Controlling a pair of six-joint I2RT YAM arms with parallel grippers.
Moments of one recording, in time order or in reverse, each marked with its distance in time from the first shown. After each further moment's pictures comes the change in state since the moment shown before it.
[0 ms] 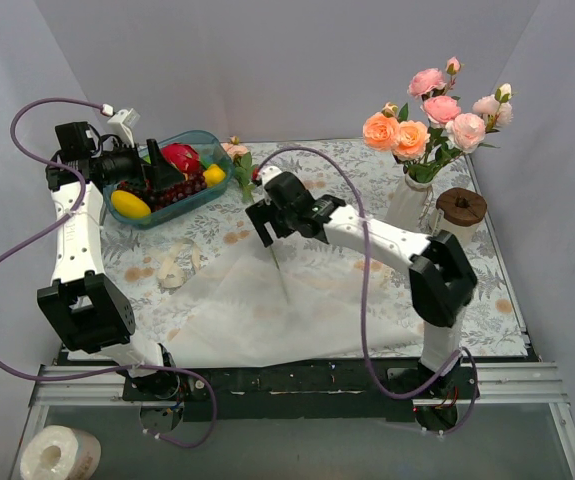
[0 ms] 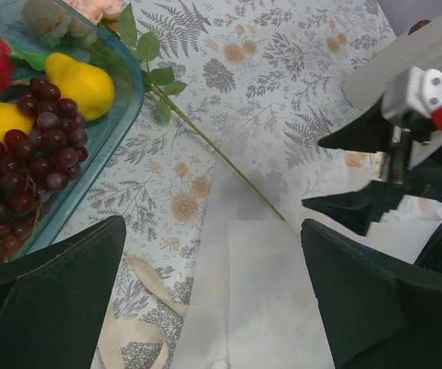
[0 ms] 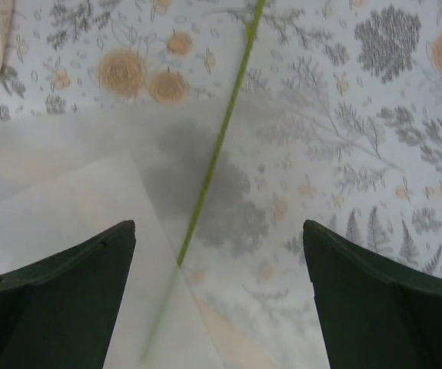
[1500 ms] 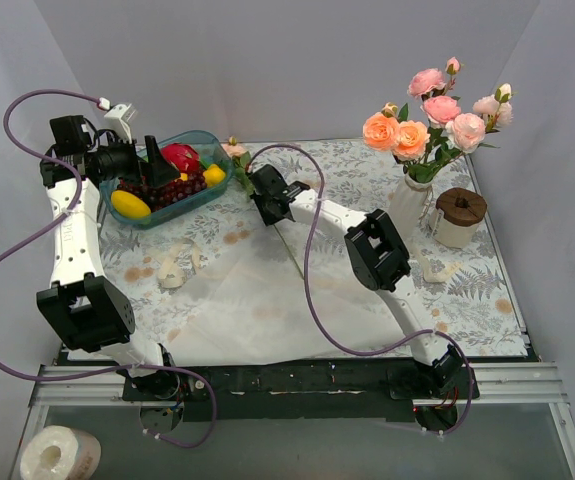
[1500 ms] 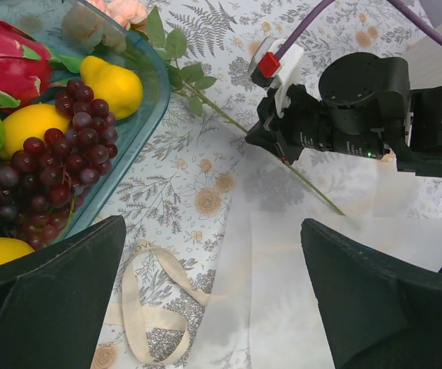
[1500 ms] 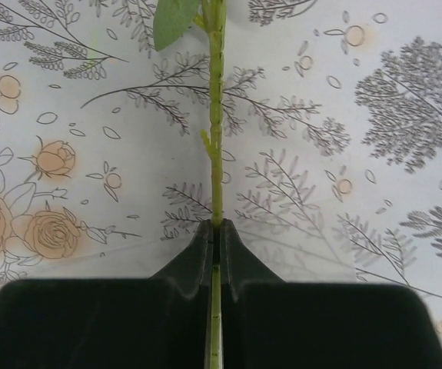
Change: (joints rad) left arm 0.000 0.009 0.080 -0.071 -0.079 0.055; right arm -0.098 0.634 0.580 -0.074 -0.009 0.028
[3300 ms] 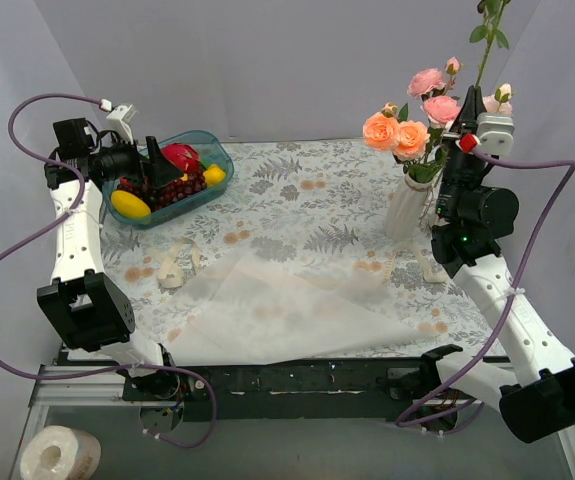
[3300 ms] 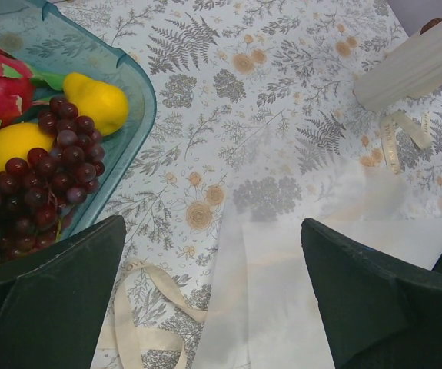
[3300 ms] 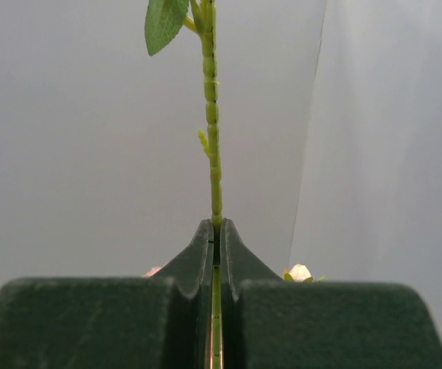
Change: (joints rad) left arm 0.000 0.000 -0.055 0.089 0.064 -0.028; right arm -0.383 -1.370 -0.987 1.282 0.269 -0.675
